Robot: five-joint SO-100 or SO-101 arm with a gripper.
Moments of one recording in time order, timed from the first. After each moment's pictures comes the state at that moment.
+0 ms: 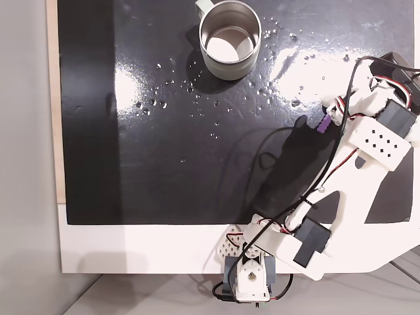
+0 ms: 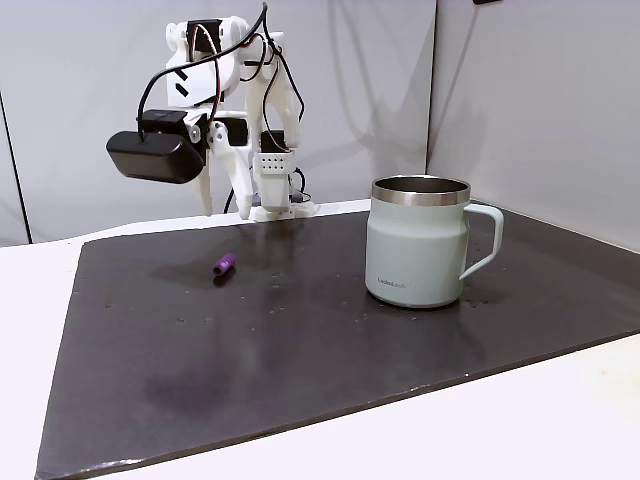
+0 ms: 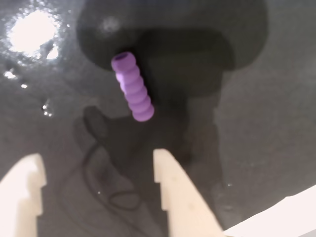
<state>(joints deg) 33.1 80.7 75.3 84.7 -75.7</state>
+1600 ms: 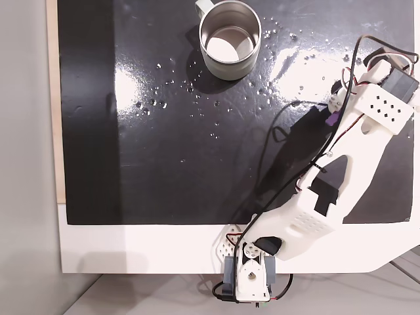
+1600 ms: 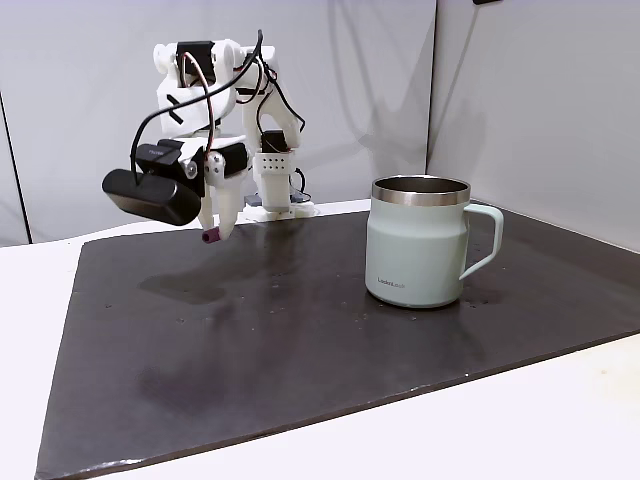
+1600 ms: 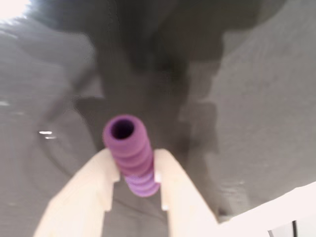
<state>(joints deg) 31.4 57.9 44.7 99.5 -71.7</state>
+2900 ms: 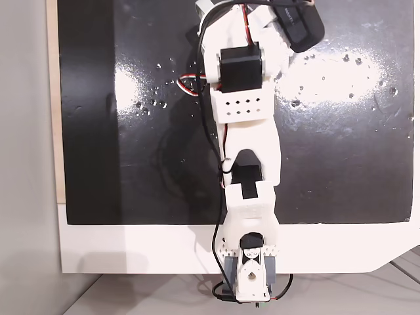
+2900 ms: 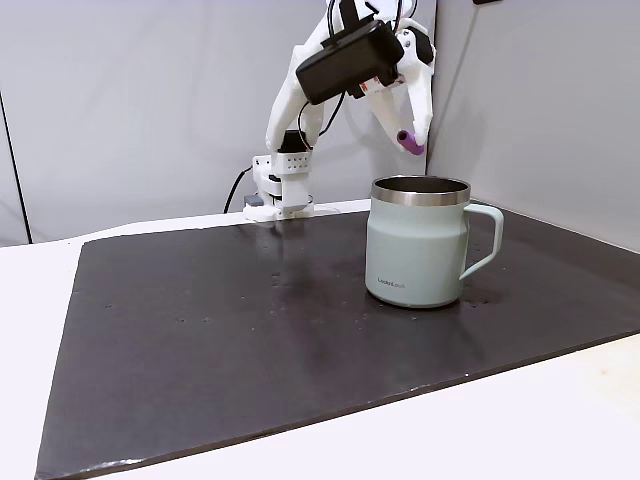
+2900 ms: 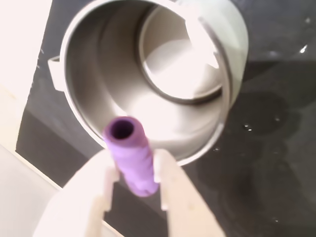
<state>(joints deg) -5.8 57.5 11.3 101.7 -25.9</state>
